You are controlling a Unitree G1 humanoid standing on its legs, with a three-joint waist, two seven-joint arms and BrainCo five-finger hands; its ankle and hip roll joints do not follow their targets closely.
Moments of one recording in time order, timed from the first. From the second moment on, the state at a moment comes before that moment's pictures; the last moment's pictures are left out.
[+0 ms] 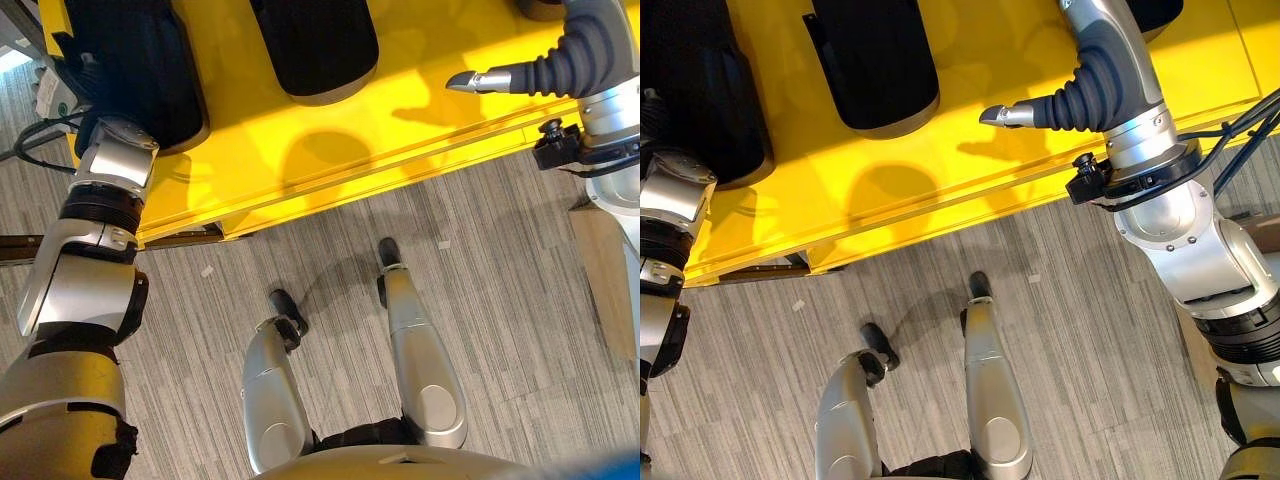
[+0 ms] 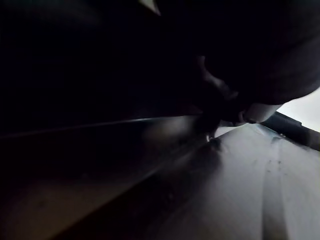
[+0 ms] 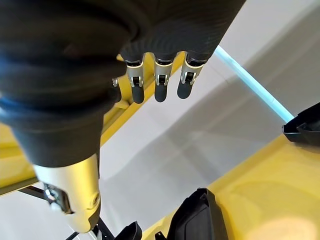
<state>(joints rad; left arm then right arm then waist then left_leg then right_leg) -1.13 0.80 -0.35 0.86 -0.07 0.48 0.70 -0.77 -1.02 0.26 -0.34 0.02 -0.08 -0.25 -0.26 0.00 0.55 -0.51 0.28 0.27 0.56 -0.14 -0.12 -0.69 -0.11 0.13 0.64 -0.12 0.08</state>
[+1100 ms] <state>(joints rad) -1.12 0.79 -0.17 0.80 -0.32 0.30 1.03 -0.77 -1.04 0.26 -0.34 0.01 -0.07 -0.29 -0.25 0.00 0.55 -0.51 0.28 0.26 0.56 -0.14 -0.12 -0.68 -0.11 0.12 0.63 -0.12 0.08</state>
